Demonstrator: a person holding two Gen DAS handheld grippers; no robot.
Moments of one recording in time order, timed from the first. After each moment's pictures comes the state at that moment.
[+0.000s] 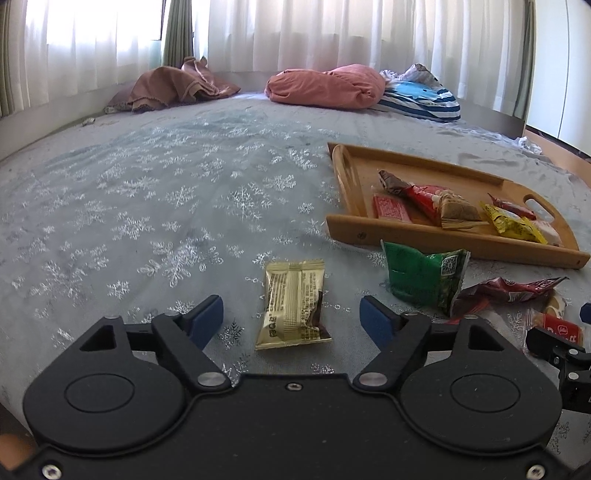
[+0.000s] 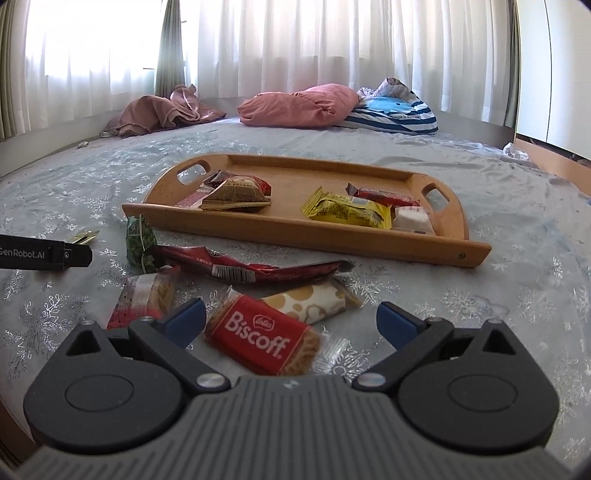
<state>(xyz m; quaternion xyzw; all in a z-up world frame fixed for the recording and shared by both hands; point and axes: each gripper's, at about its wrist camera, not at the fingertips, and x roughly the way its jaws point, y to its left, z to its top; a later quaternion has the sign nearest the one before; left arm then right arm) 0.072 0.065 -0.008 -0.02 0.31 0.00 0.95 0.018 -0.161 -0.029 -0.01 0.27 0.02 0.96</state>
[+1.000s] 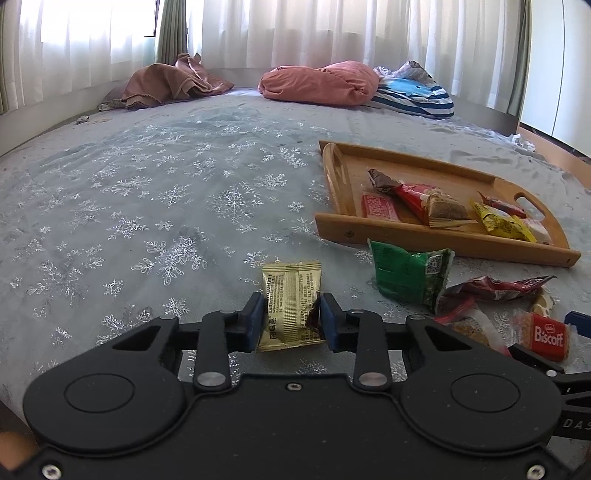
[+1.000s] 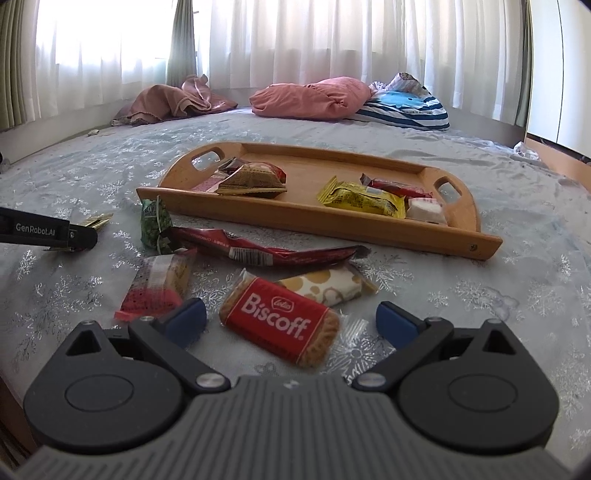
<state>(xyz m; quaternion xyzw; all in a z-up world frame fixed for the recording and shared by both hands) 0.065 0.062 0.000 -0.02 0.31 -0.01 0.95 0.013 -0.153 -0.034 -0.03 0.28 0.04 0.96</state>
